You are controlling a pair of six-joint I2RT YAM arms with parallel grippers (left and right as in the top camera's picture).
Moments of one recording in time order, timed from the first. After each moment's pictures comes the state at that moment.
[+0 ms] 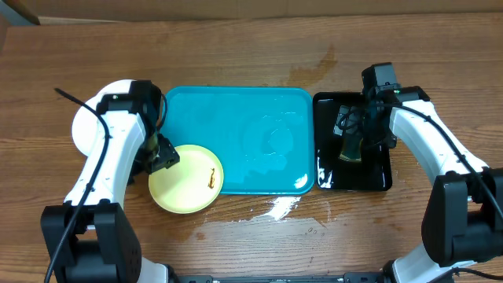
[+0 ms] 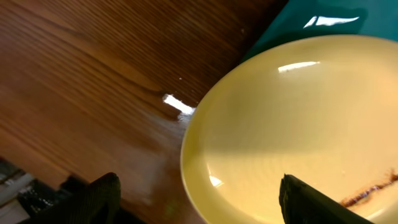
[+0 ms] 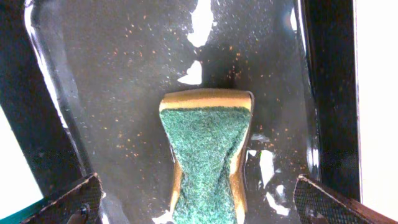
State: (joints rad) left arm 0.02 1.67 1.25 -1.29 -0.20 -0.57; right arm 0.12 1.78 1.25 -0.85 -0.01 0.38
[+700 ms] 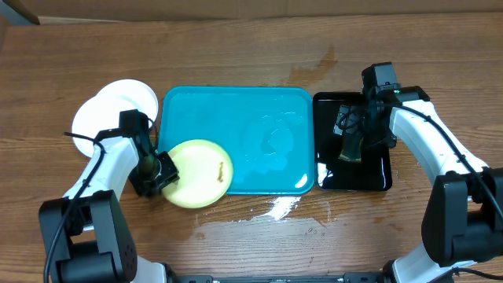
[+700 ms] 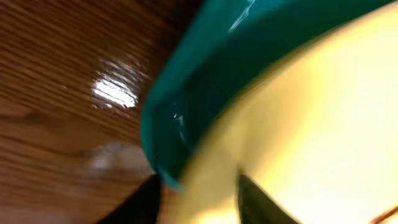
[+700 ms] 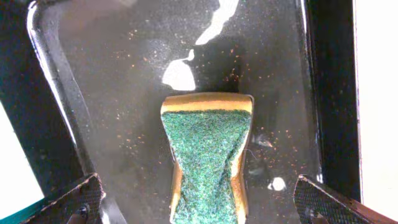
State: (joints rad) left arm 0.15 1.67 0.95 -0.93 0.11 -0.43; right arm 0.12 1.78 1.25 -0.84 -0.01 0.38
